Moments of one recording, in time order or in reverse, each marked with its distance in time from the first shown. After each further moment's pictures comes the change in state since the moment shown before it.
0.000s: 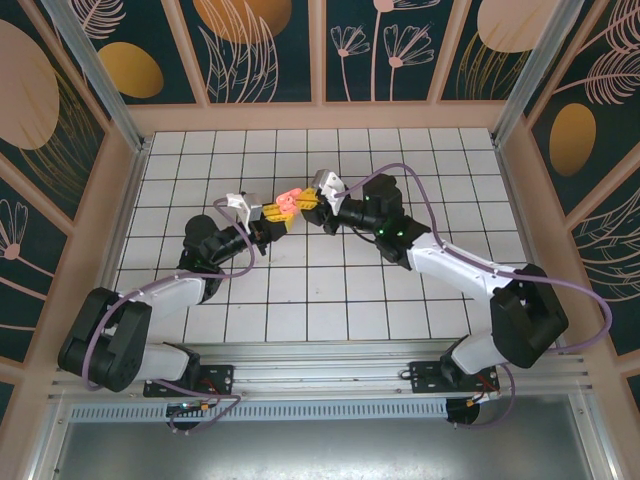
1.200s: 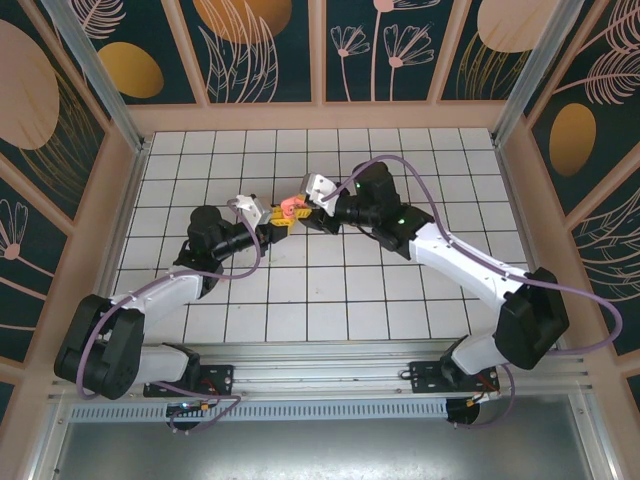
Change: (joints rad) left arm 0.001 -0.040 0.066 -0.315 0.001 0.285; right arm 0.031 0.007 0.179 -0.386 0.022 -0.262
